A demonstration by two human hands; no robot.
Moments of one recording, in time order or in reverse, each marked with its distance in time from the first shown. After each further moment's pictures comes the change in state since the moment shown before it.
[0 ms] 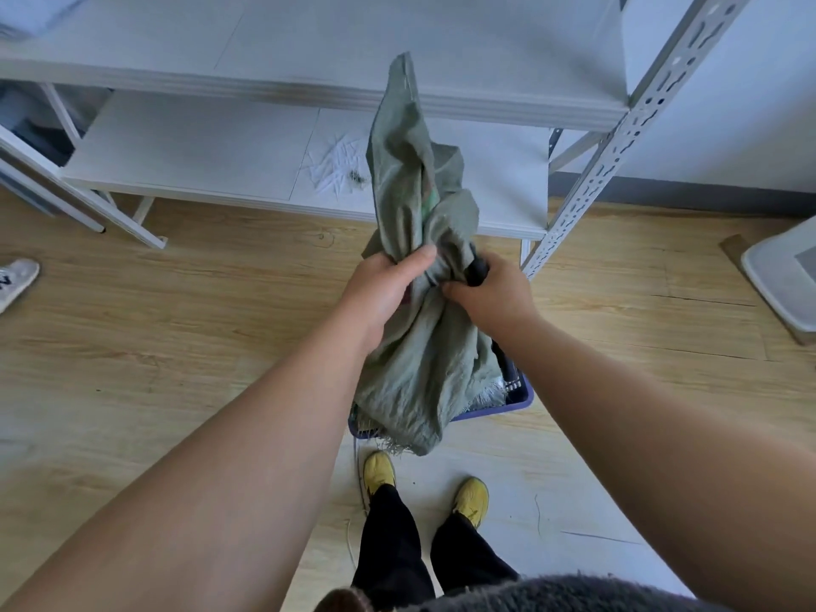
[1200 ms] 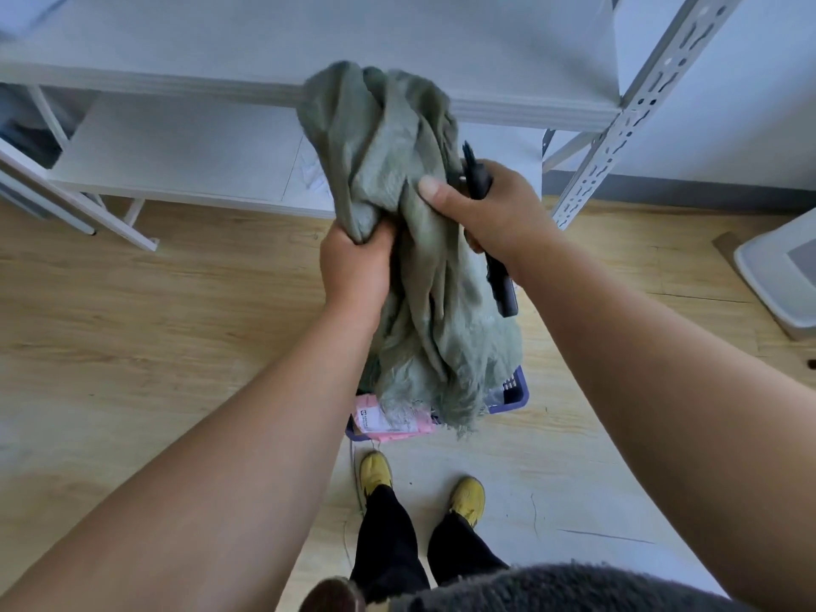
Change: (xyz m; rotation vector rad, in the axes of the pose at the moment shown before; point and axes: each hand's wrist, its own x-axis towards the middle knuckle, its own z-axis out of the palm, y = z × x) left_hand 0.003 0.029 0.009 -0.015 0.458 0.244; right_hand 0.020 -0.068 -0.047 0.233 -0.058 -0.150
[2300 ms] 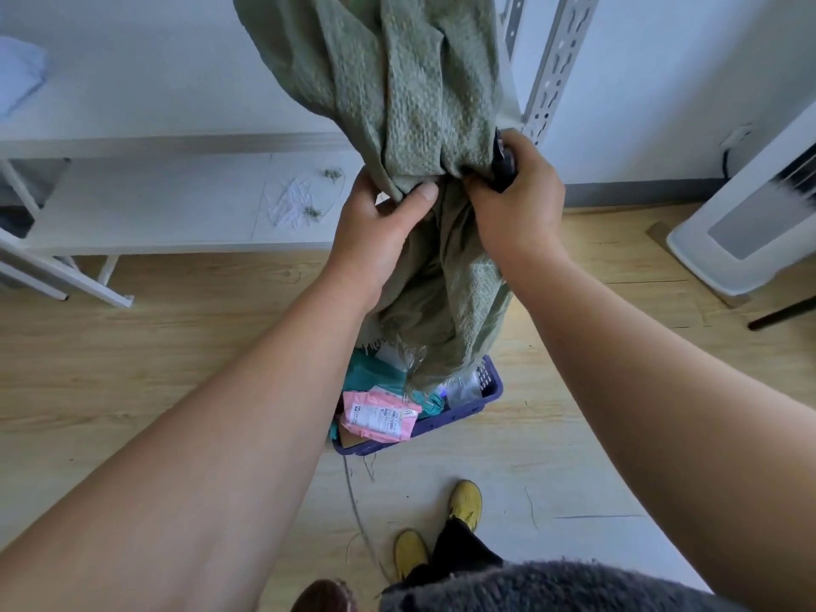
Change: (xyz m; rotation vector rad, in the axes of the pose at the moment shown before) left_hand -0.074 0.056 0.017 -0.084 -0.550 0.228; right_hand -0.091 -0.013 -0.051 -0.094 0.573 -0.204
